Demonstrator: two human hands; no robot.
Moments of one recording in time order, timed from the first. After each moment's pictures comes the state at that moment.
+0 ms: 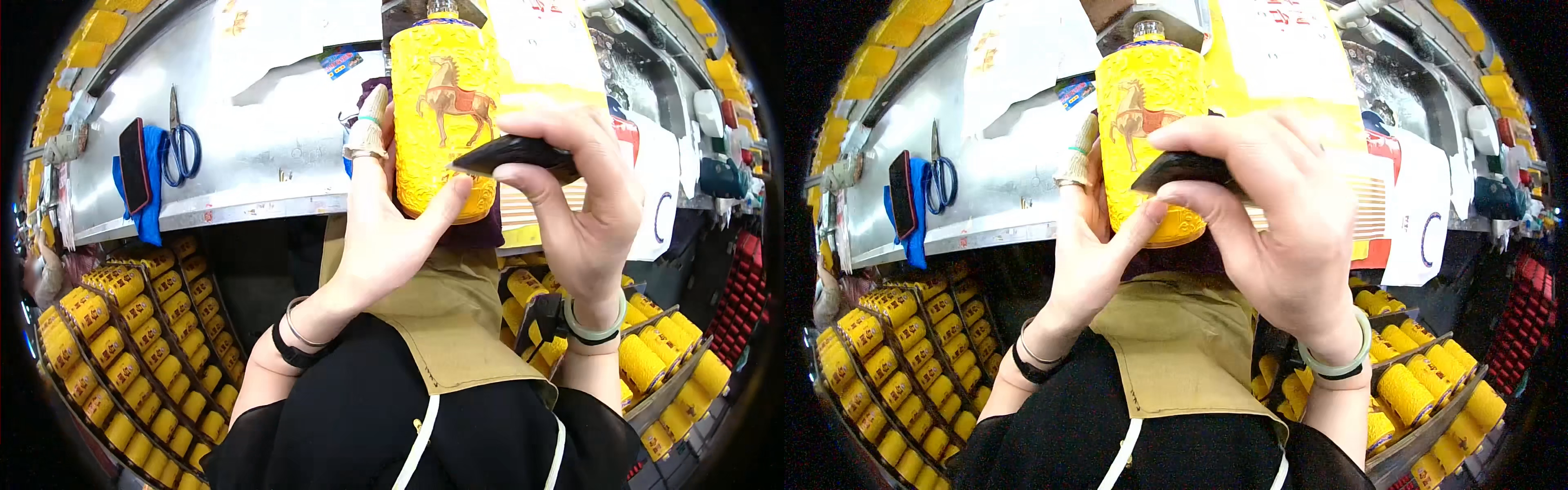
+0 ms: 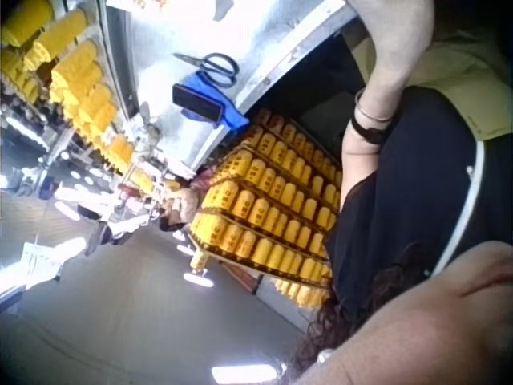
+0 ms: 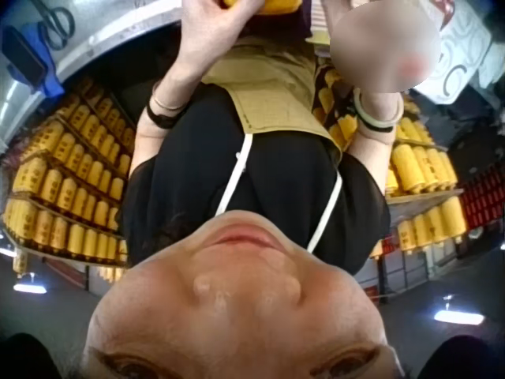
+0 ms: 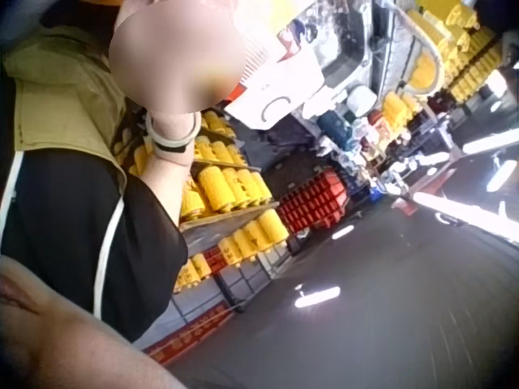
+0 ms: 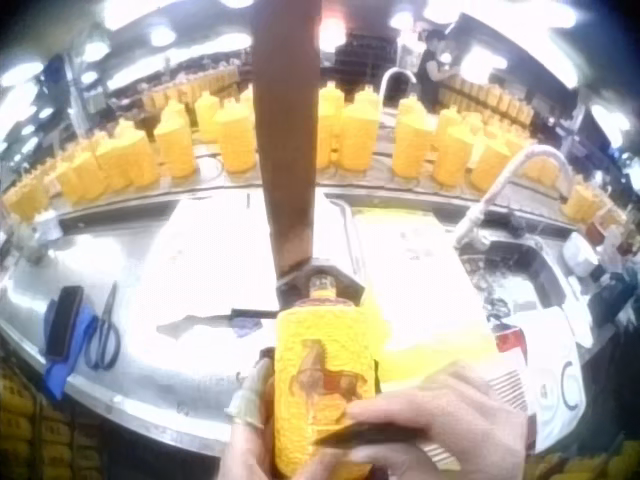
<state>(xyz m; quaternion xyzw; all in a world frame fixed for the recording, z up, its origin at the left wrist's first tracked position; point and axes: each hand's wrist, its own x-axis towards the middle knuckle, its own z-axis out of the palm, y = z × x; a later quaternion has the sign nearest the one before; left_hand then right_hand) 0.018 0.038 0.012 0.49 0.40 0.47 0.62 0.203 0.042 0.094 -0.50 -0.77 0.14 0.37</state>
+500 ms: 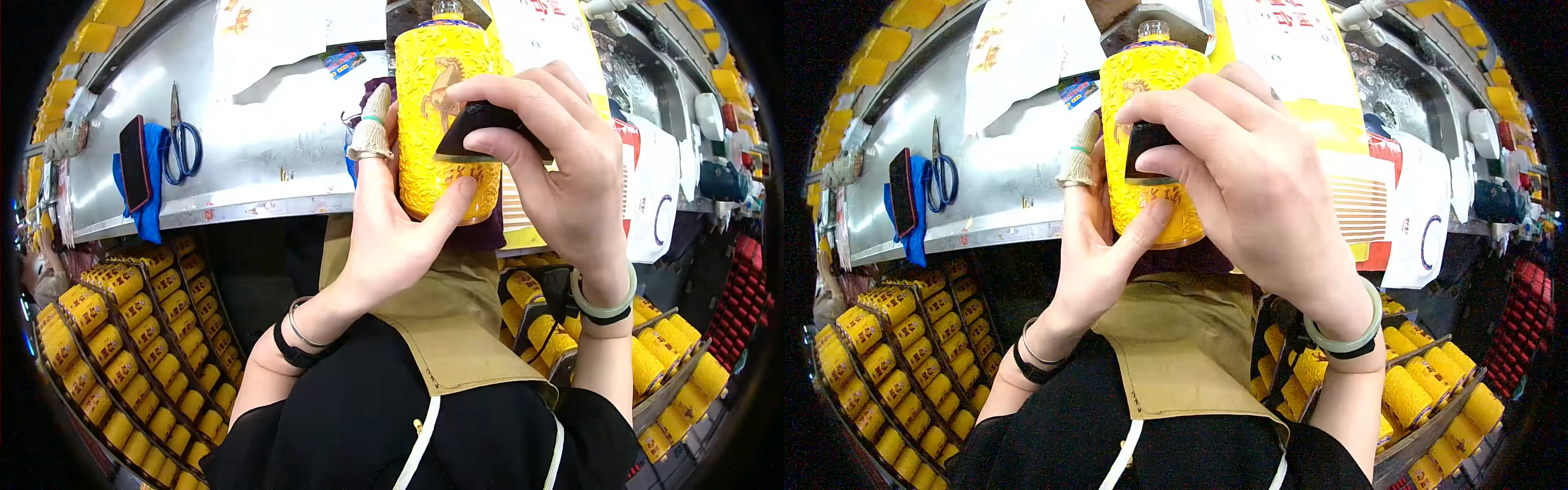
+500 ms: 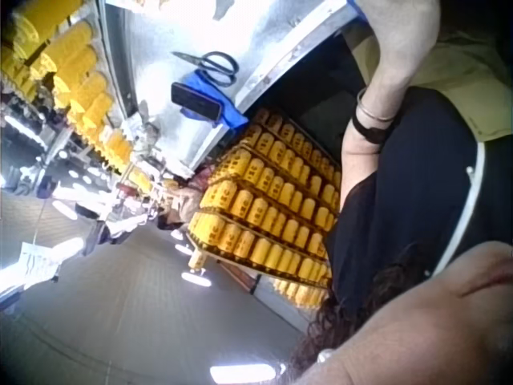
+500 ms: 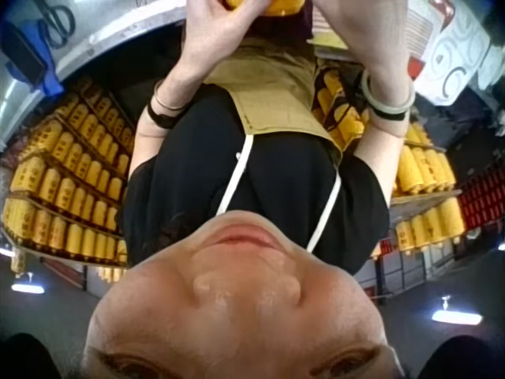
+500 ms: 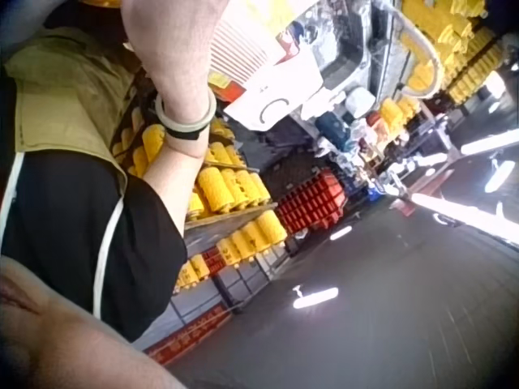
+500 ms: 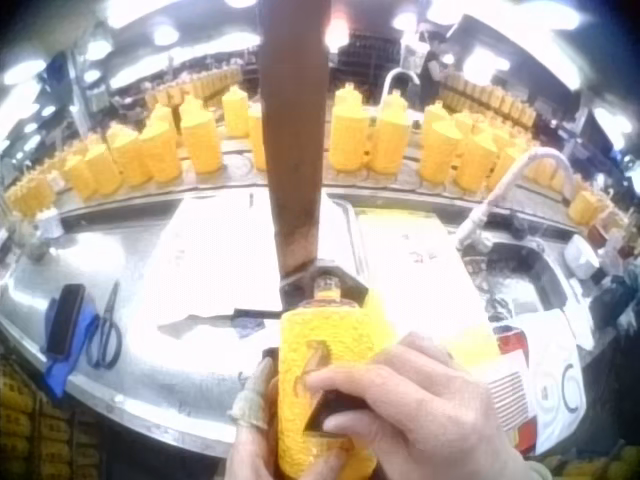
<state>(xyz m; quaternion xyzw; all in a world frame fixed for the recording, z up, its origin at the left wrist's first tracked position) 0.022 0.038 0.015 0.47 0.38 0.49 0.63 0.197 0.074 0.087 -0.44 -0.82 0.13 0.34</state>
